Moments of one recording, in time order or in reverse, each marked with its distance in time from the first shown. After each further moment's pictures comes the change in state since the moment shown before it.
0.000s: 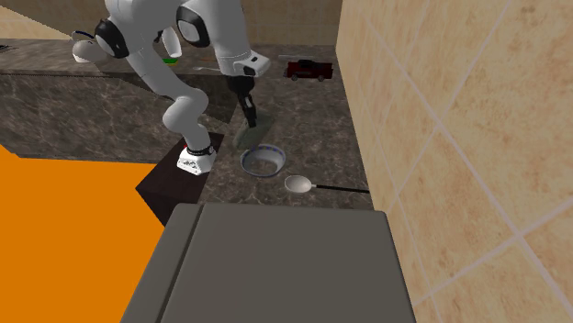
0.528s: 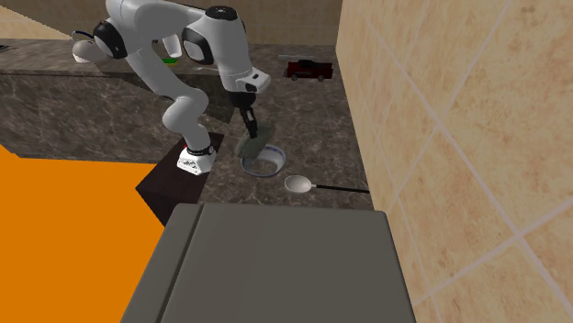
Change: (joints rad) arm -0.009 -0.023 -0.009 -0.128 -0.012 0.106 -0.001
